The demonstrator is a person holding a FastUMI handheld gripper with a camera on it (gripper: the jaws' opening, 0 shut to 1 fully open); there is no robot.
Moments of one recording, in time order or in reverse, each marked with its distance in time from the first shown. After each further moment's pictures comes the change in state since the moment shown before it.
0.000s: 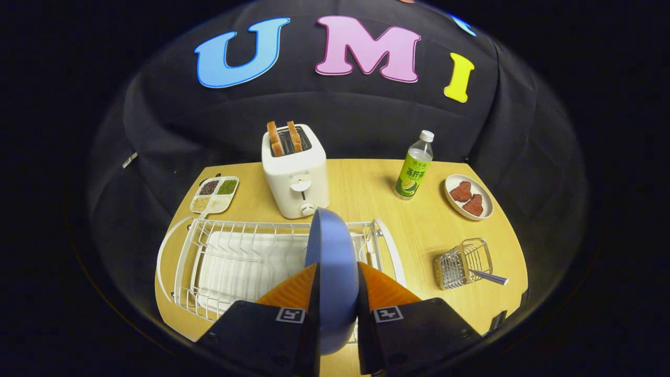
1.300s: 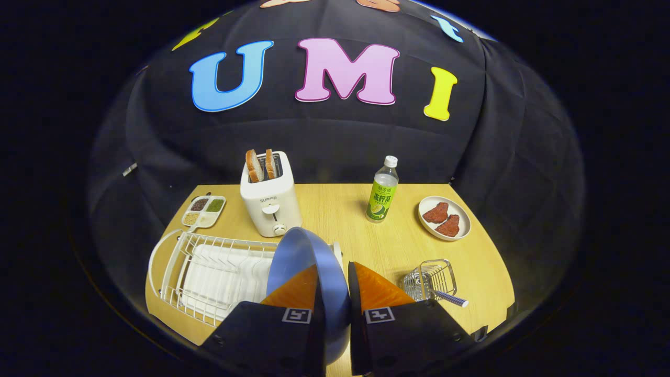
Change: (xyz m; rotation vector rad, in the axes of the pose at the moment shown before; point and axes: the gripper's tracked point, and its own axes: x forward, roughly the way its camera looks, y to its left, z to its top) arm -0.034 -0.078 0.023 0.010 -0.131 0.056
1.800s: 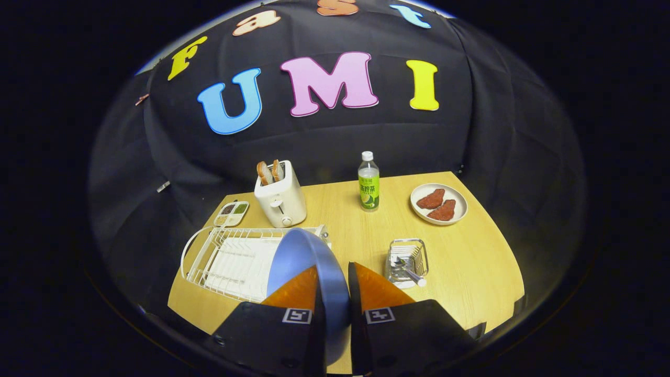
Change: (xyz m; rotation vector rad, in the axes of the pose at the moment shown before) arm -0.085 -0.098 -0.031 0.094 -0.016 0.141
